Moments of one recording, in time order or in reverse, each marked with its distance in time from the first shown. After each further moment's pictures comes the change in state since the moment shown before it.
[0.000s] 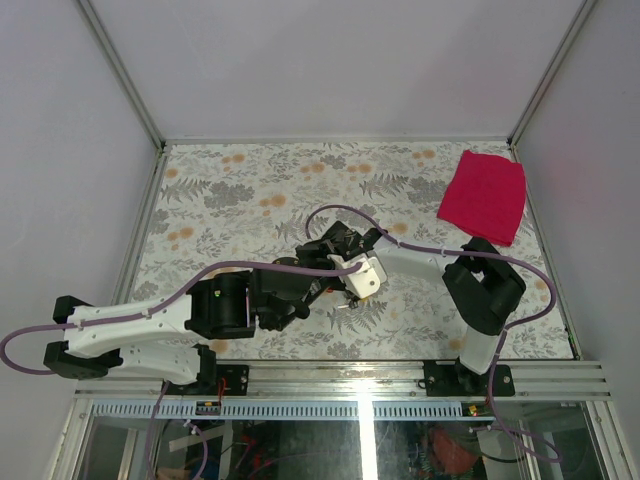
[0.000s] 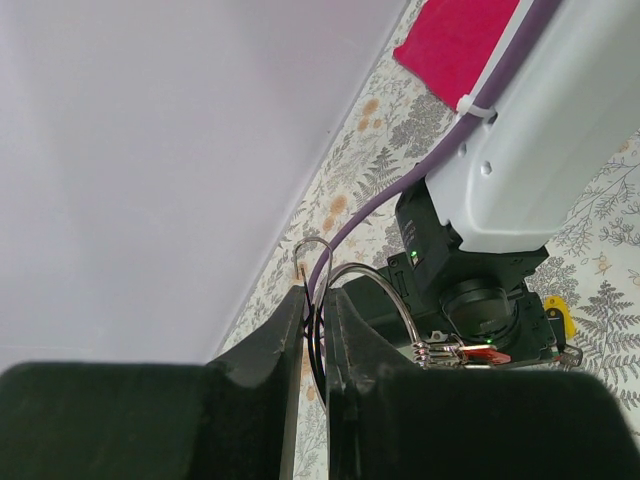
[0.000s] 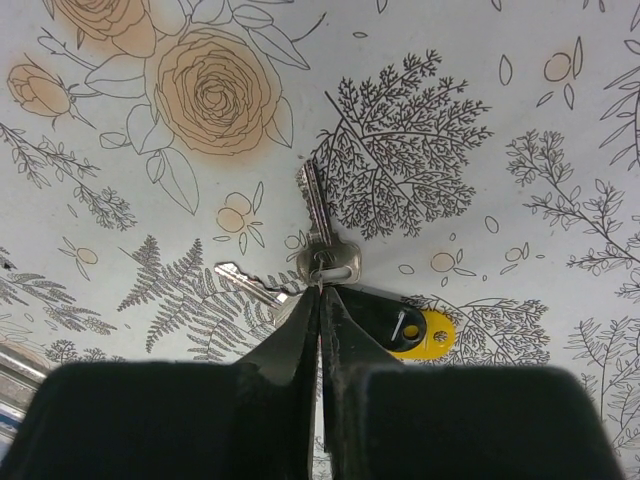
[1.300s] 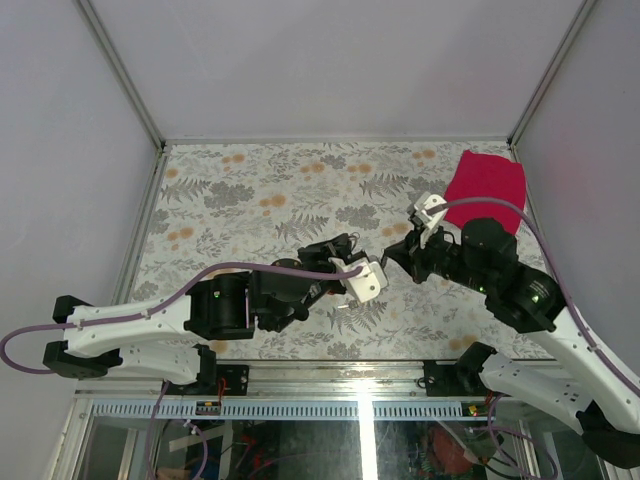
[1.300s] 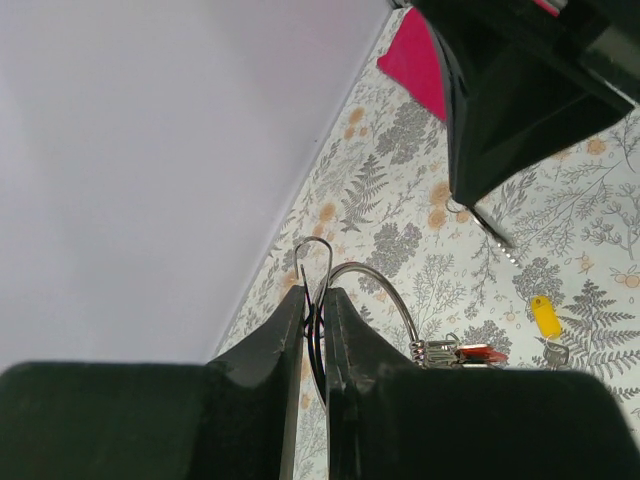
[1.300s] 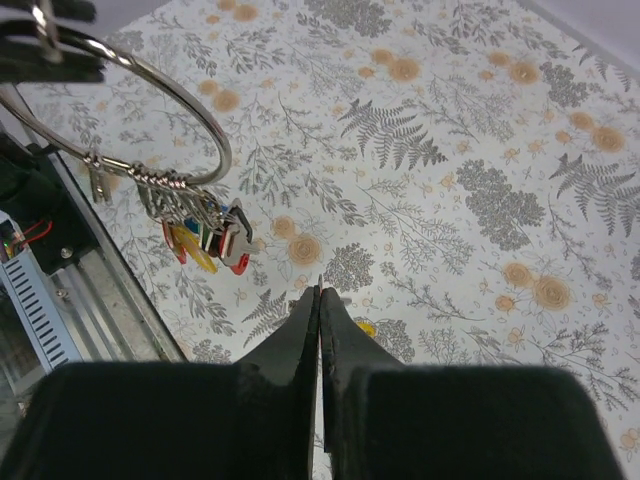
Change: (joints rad) left arm -0.008 -0.001 0.000 -0.004 0.023 0.000; right arm -0.100 -1.012 -0.107 0.050 -0.090 -0.078
